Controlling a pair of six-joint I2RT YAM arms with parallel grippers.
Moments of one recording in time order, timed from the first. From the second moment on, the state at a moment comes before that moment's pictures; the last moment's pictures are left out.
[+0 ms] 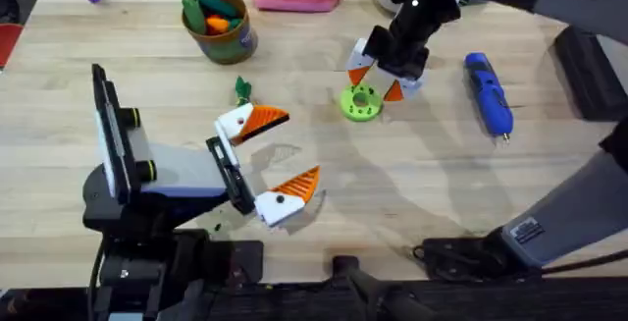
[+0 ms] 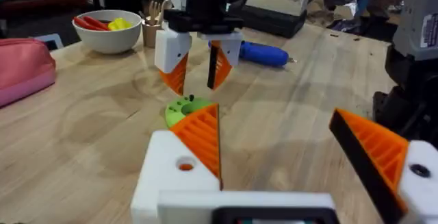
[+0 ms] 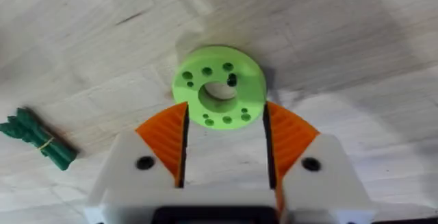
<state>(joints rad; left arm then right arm) 0.00 0.01 0.01 -0.11 1.08 0.01 0.40 1.88 1.49 -1.10 -0.12 0.90</state>
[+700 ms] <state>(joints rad) 0.00 0.01 0.01 -0.11 1.08 0.01 0.44 1.92 1.49 -1.07 -0.02 0.97</state>
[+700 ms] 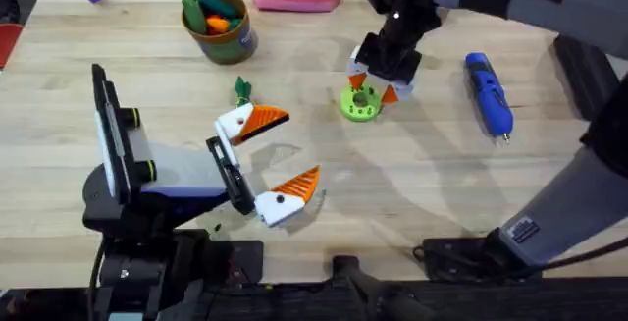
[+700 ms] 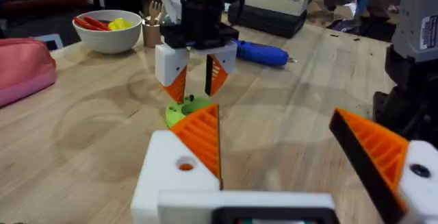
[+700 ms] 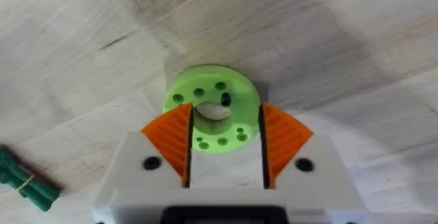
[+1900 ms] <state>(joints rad) 0.00 0.01 0.01 -0.11 1.08 0.01 0.47 1.95 1.49 -1.05 0.06 1.02</state>
